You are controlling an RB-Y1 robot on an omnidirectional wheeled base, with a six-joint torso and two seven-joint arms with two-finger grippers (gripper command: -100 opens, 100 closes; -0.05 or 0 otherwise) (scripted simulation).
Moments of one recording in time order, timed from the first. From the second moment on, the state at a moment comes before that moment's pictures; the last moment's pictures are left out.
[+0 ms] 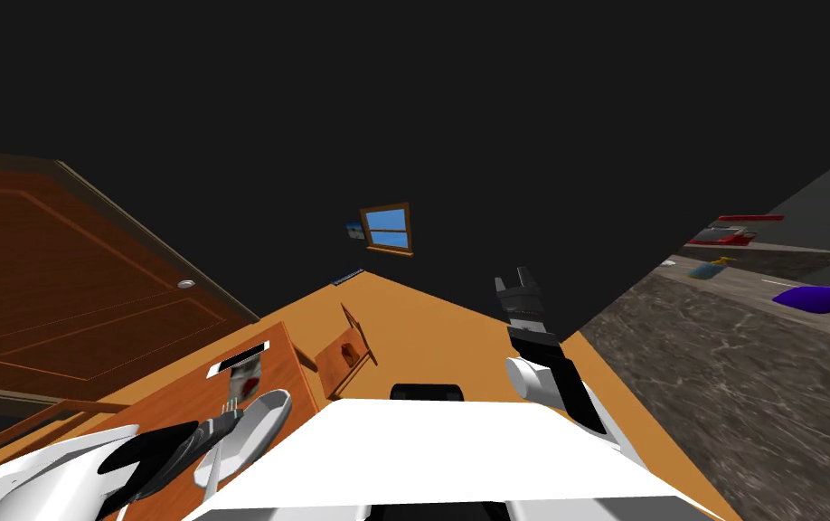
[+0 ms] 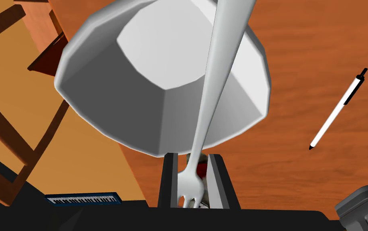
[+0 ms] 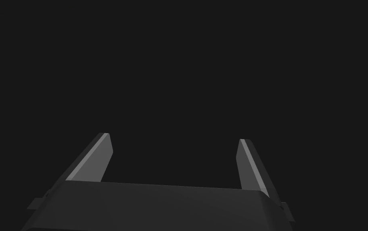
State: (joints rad) left arm 0.35 1.66 -0.96 -1.41 0.70 0.08 0.15; right arm 0.45 -0.03 -0.07 -2.23 -0.07 -0.38 -0.11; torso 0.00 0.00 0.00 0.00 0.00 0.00
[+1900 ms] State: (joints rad) left arm 0.35 1.77 -1.05 -1.46 0.55 0.04 0.50; right arm 0.45 -0.03 -0.07 -2.23 -0.07 -0.38 -0.11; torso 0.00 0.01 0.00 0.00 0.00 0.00
